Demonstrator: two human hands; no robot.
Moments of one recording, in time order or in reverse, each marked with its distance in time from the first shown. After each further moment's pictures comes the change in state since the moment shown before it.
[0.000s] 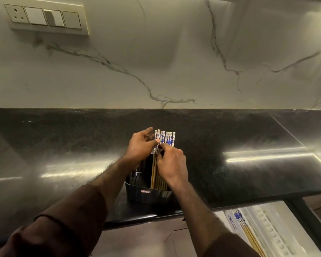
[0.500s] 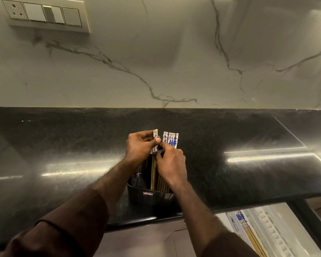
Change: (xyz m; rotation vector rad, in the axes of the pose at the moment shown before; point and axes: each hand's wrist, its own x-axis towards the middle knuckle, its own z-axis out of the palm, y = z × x) left_hand -0.002 -0.004 -0.006 -0.185 0.053 0.054; right_hand 0.009 -0.003 0.011 0.055 -0.020 0.036
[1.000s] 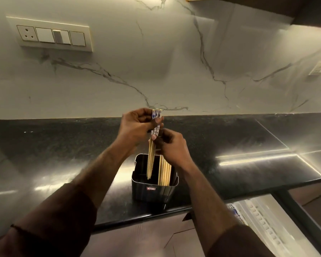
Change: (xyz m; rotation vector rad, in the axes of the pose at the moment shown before) left_hand -0.056 0.106 -0.022 -0.110 -0.181 0.237; right_hand -0.019 -0.048 -0.058 0.570 -0.108 0.014
